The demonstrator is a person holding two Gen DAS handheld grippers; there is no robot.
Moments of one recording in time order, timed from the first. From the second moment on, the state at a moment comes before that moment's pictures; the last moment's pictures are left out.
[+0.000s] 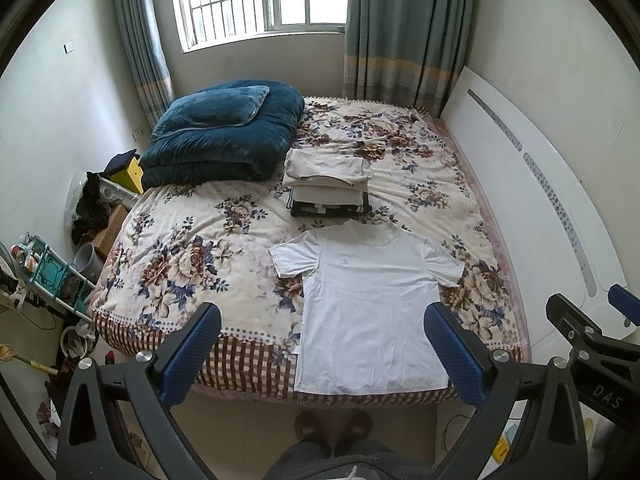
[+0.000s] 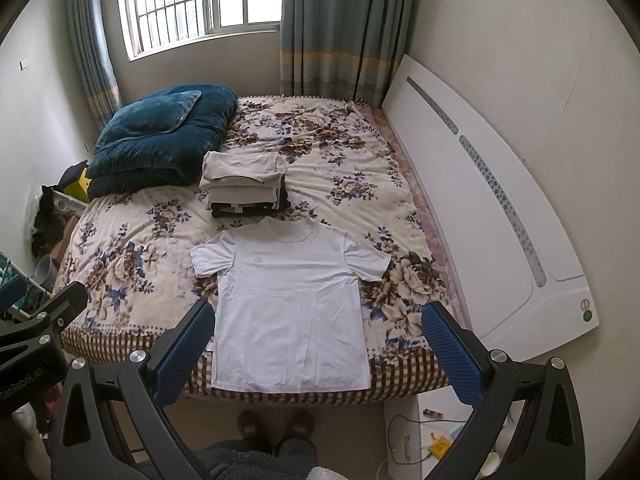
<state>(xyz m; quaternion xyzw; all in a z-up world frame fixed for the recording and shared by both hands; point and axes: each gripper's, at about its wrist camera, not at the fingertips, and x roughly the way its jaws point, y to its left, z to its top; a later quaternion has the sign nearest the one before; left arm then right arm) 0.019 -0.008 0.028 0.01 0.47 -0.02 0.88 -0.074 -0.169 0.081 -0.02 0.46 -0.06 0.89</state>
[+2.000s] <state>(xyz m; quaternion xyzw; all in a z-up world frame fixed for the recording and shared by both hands) 0.362 -0.097 -0.531 0.07 0.63 0.08 0.77 0.247 -0.538 -0.645 0.49 0.56 -0.26 0.61</state>
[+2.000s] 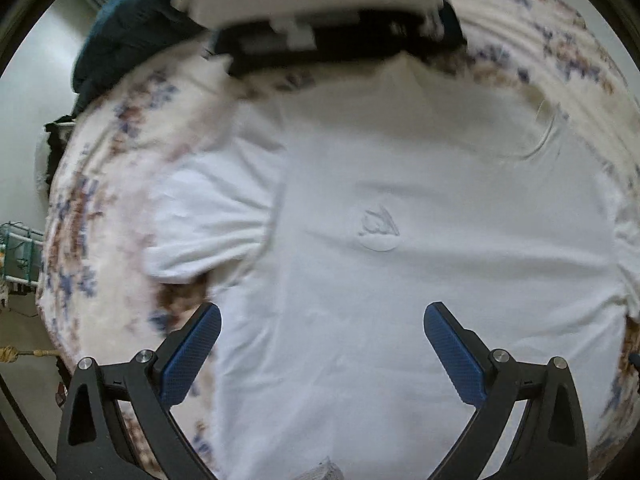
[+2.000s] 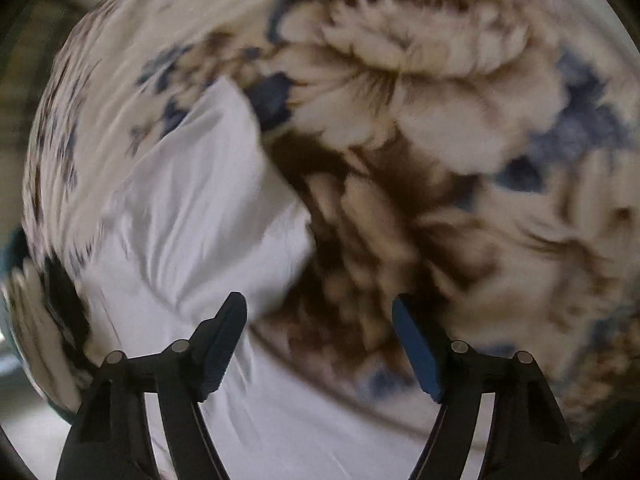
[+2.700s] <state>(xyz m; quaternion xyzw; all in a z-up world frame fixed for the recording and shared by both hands) 0.351 0.004 -0.539 0.01 0.64 0.17 0.75 0.423 -0.207 -0.599 -0.14 0.52 -0.09 0.84</state>
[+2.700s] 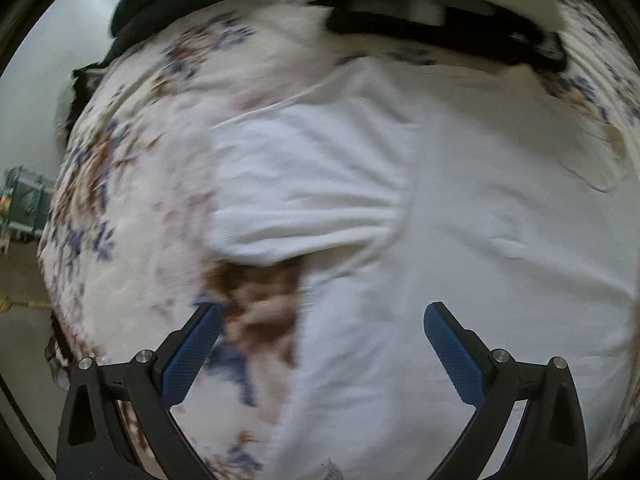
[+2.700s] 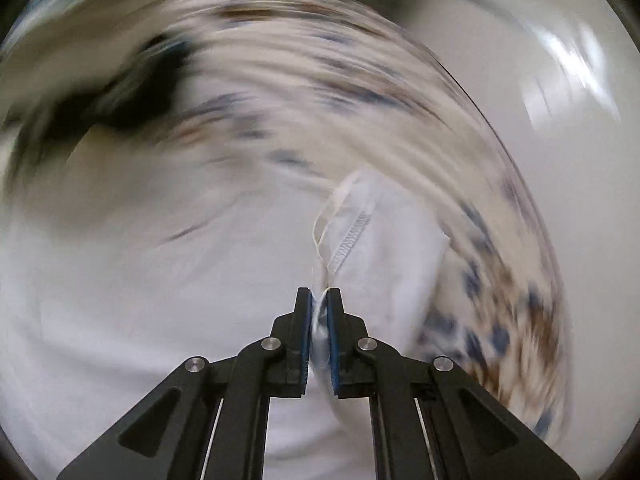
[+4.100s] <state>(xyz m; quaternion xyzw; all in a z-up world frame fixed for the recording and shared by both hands) 0.404 -0.057 -0.548 -0.07 0.58 -0.12 0.80 0.333 -0.283 -0.643 0.10 0.68 -0.18 0.70</state>
